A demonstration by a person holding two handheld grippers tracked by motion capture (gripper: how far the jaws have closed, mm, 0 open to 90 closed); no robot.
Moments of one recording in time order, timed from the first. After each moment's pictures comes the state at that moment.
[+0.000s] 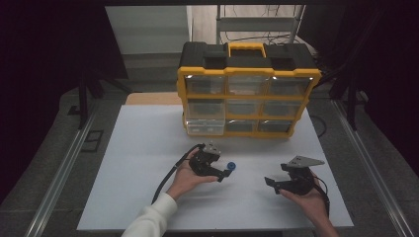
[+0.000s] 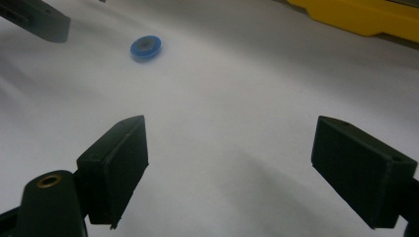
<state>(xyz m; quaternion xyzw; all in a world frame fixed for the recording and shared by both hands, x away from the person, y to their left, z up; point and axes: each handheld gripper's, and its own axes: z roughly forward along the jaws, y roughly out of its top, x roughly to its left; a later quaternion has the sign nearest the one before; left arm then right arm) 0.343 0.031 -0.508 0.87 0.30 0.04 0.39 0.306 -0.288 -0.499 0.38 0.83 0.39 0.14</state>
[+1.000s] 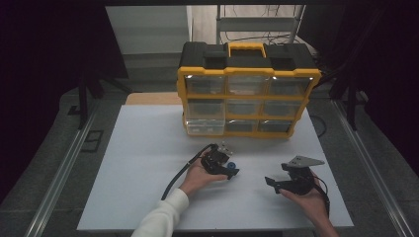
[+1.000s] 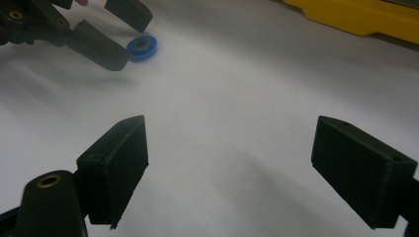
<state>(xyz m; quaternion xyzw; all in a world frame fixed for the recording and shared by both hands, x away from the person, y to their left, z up) 0.362 -0.003 -0.528 0.89 0.29 0.04 0.36 0.306 -0.289 -0.500 0.39 0.83 0.38 0.15</state>
